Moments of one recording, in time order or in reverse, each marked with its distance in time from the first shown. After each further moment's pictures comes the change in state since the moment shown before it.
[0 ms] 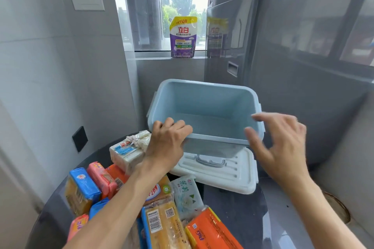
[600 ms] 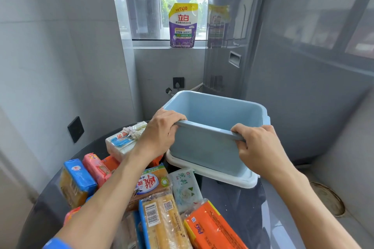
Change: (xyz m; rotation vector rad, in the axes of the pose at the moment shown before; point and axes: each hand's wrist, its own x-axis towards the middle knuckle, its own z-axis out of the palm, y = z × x) left_hand 0.003 -0.035 0.022 -0.410 -0.109 -0.070; right_hand -0.002 -0.015 0.024 -0.258 -0.511 -0.016
